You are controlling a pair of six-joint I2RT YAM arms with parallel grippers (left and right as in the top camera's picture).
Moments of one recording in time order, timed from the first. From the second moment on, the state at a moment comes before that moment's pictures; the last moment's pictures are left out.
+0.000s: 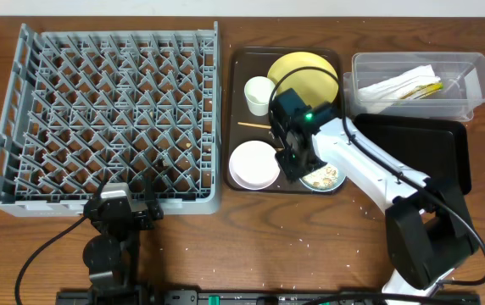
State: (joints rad) left arm 0.14 0.01 0.08 -0.27 0.04 -0.01; right arm 0.56 1.86 1.32 -0.98 0.00 0.09
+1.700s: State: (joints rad) left arm 0.14 0.01 0.08 -0.27 0.04 -0.01; right arm -0.21 1.53 1.10 -0.79 -0.75 -0.10
